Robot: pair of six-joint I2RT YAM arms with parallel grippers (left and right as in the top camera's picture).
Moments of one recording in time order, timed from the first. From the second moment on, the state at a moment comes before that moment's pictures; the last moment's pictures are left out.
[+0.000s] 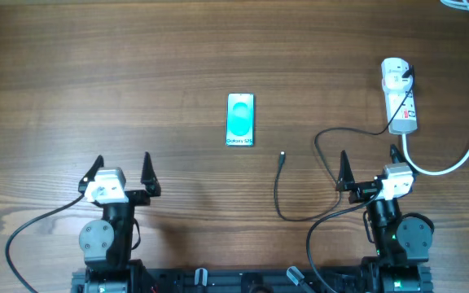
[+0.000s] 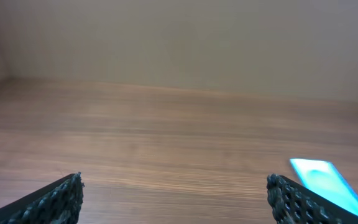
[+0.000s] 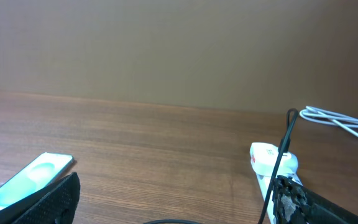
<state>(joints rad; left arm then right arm) 0.05 0.01 0.01 -0.07 0.03 -0.08 0.00 0.01 0.01 0.00 -0.10 -0.05</state>
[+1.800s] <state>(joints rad) -0.52 2.27 1.83 -1.07 0.05 -0.56 0.00 0.01 0.01 0.00 -0.10 -0.05</state>
